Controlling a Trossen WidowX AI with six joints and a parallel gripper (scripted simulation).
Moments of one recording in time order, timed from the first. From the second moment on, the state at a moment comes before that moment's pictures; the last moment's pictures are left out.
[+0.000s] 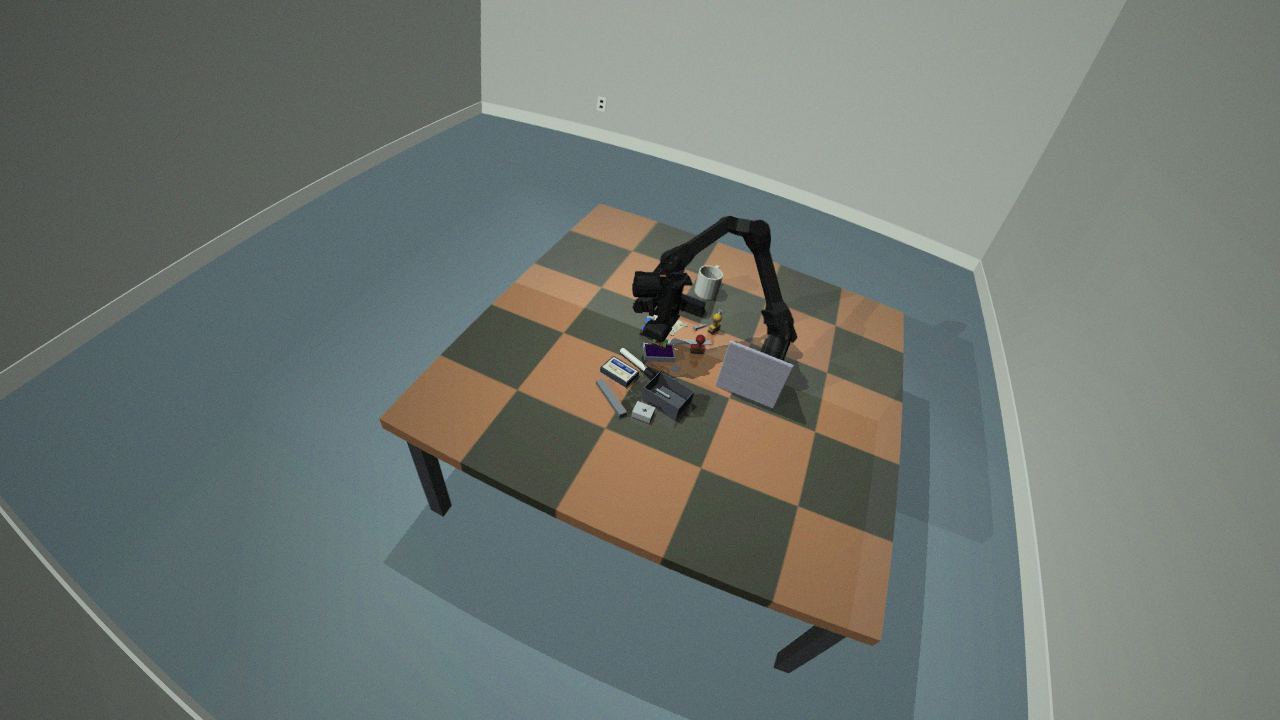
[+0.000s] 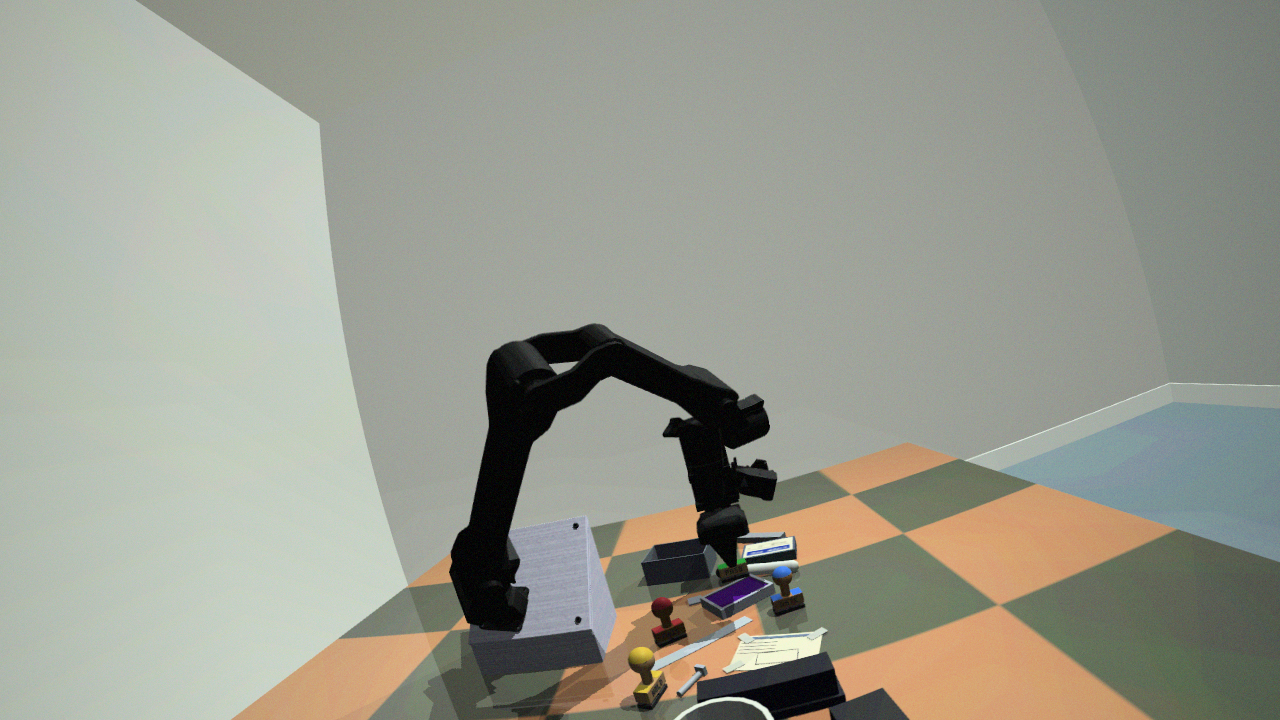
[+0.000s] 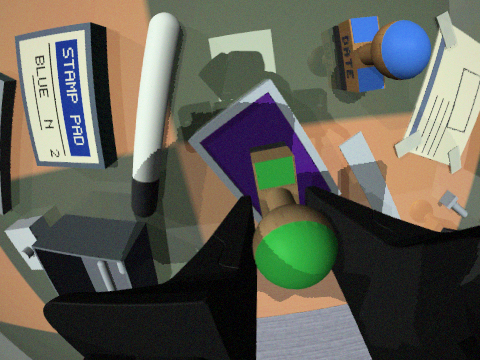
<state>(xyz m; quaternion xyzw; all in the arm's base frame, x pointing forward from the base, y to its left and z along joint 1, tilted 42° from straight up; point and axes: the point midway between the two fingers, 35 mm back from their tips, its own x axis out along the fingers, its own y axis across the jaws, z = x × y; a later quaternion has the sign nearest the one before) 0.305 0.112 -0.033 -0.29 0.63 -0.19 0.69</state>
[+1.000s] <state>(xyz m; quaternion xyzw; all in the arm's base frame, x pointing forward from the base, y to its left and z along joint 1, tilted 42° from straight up) 0.305 0.099 -0.046 -0.29 0.64 -0.19 0.69</state>
